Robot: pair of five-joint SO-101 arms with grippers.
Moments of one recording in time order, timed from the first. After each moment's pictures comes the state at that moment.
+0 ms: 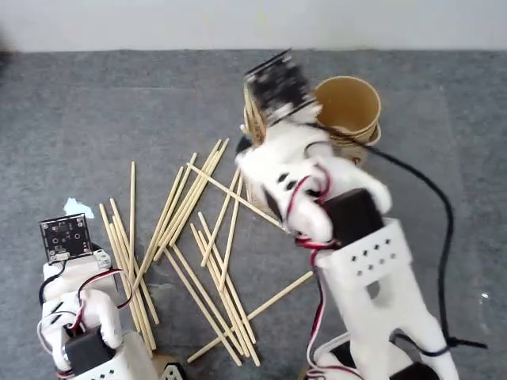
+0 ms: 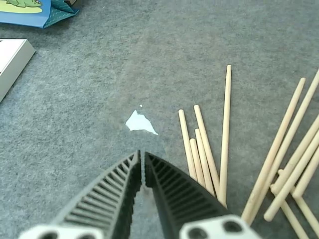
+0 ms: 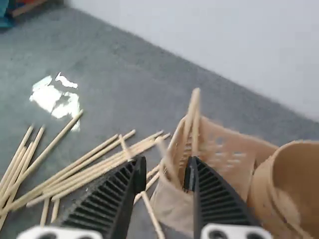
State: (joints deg) left arm -30.2 -103.2 87.8 64.0 -4.4; right arm -31.3 -29.8 8.4 67.3 6.4
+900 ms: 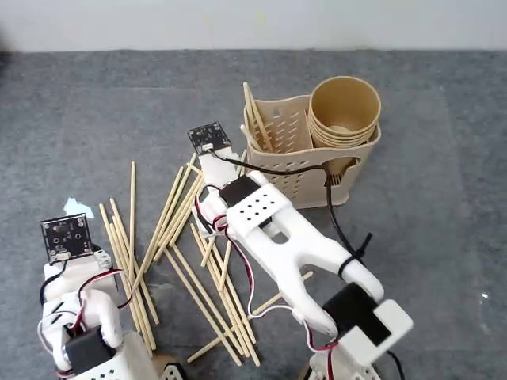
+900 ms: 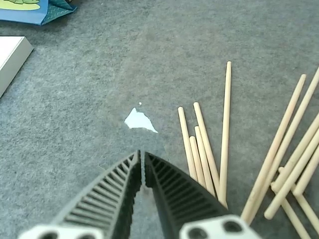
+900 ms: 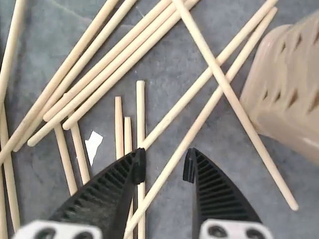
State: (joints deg) left arm -30.2 -103.2 88.3 64.0 -4.6; right arm -41.3 5.5 14.7 59.1 -17.5
